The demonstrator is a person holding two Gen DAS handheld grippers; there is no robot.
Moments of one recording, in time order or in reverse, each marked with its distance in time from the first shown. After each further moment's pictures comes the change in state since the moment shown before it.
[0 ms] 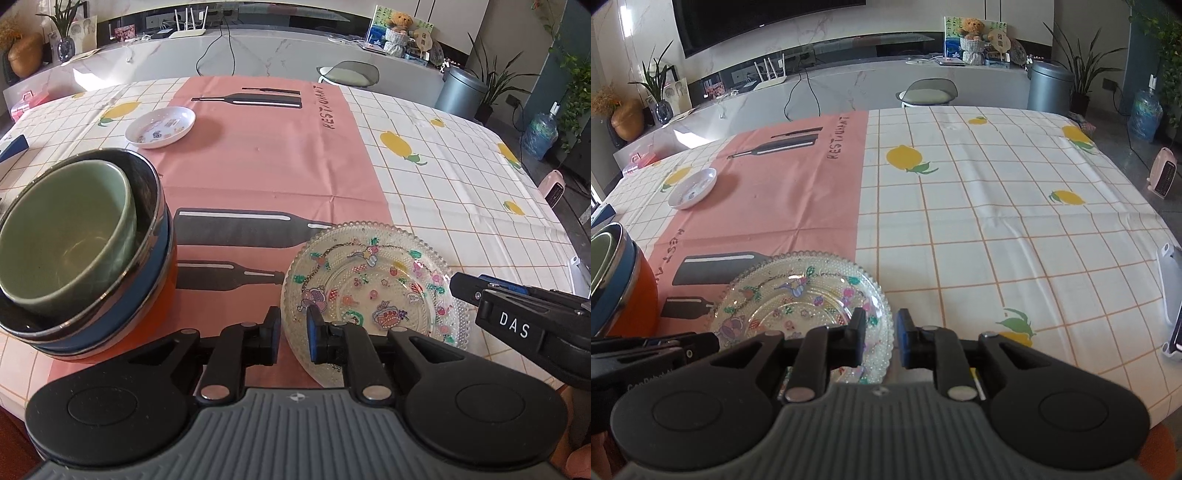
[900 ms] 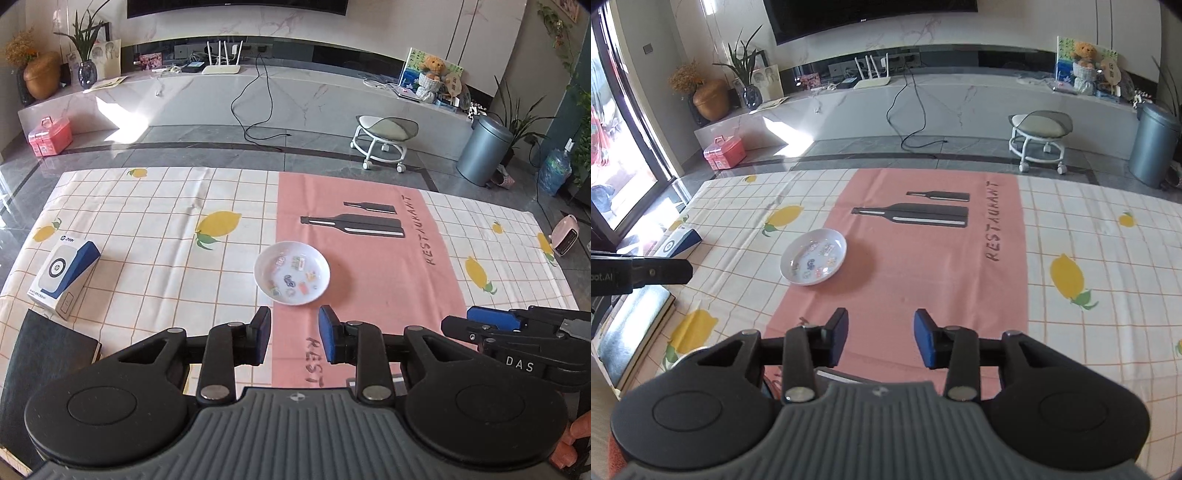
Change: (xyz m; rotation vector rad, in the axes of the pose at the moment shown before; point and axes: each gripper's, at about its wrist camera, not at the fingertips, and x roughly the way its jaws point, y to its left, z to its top) left arm -0.041 0.160 0.164 -0.019 -0.052 0.014; right arm 0.038 0.123 0.140 -0.144 0.055 0.276
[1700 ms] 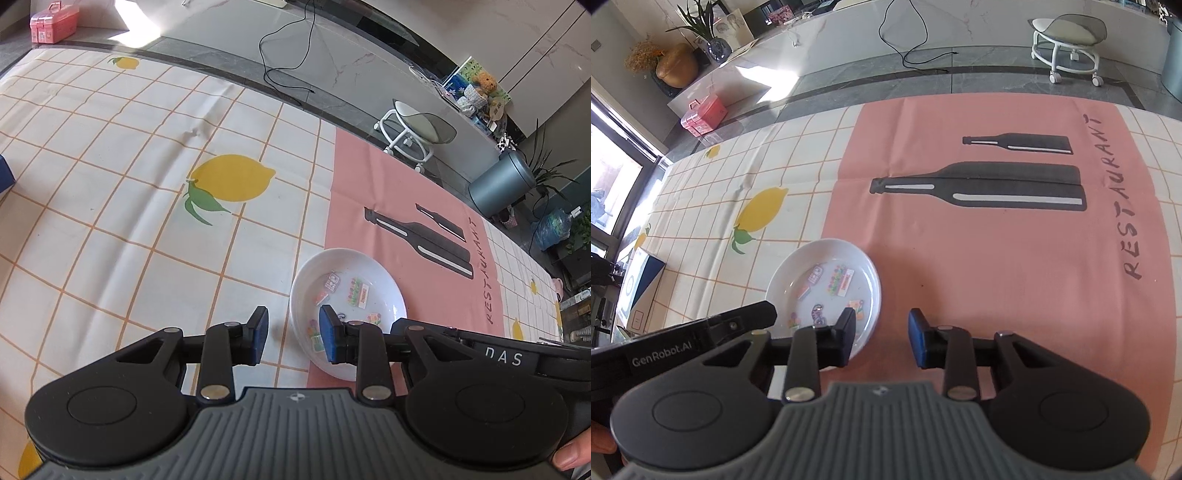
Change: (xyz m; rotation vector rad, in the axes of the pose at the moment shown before) left arm 0.161 0.081 0.015 -0.285 0.130 -0.142; right arm 0.182 0.024 0.070 0.157 0.262 0.044
